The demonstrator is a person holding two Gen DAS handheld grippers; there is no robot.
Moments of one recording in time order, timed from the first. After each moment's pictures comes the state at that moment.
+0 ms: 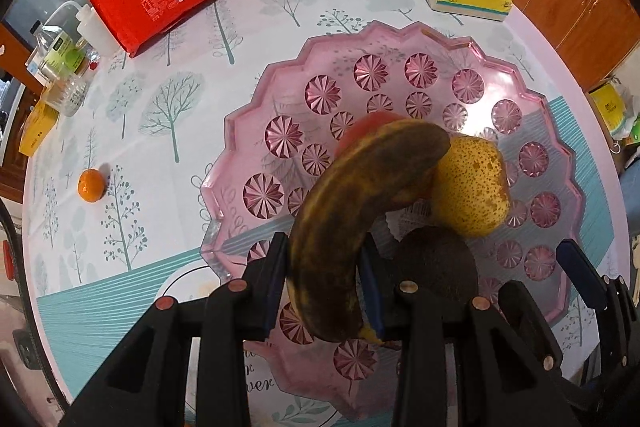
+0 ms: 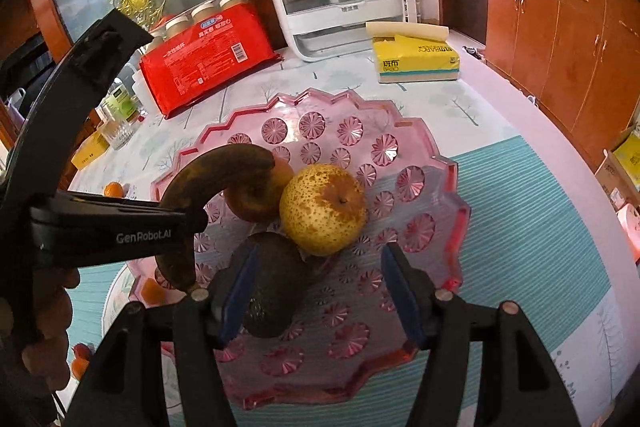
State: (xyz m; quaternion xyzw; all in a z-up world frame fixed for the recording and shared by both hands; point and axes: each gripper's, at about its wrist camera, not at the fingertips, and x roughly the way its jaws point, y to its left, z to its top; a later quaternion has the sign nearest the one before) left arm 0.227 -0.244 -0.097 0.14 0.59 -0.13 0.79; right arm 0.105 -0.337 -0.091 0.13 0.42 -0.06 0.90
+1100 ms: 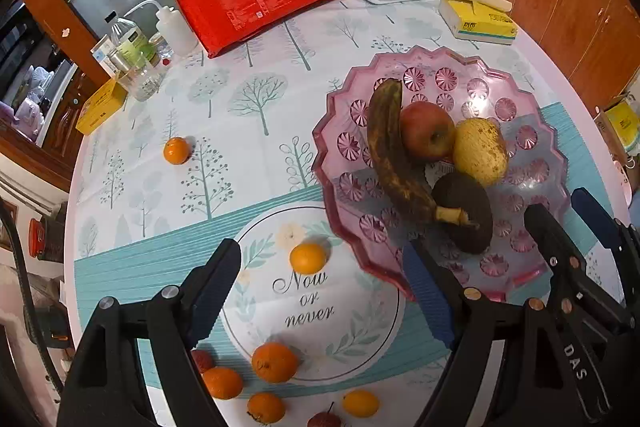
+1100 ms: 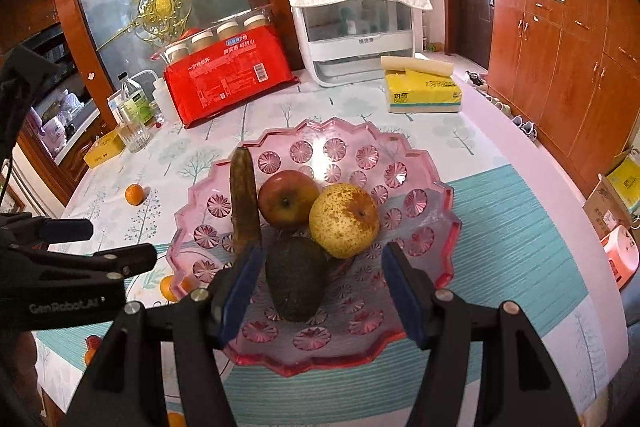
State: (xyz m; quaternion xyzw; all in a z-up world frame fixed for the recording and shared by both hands) left arm 0.152 -0.174 -0.030 0.14 0.54 -0.08 0.83; right arm 0.081 -0.312 -0.054 0.10 0.39 -0.06 0.91
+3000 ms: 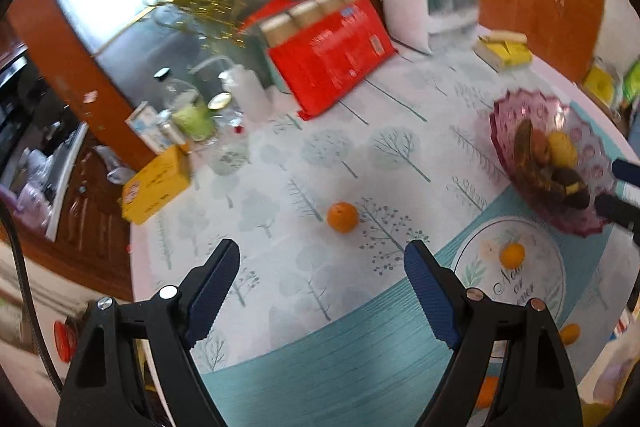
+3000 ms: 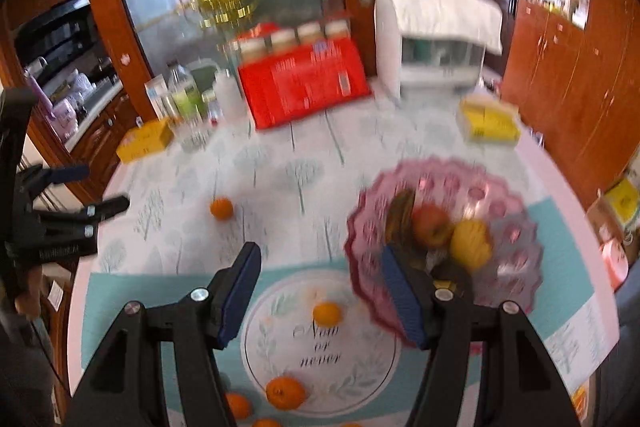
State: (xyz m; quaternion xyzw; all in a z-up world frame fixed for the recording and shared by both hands) left arm 0.249 0.058 0.024 0.22 0.43 -0.18 0.85; right arm 0.137 -0.136 0.020 0.08 0.43 -0.06 0.90
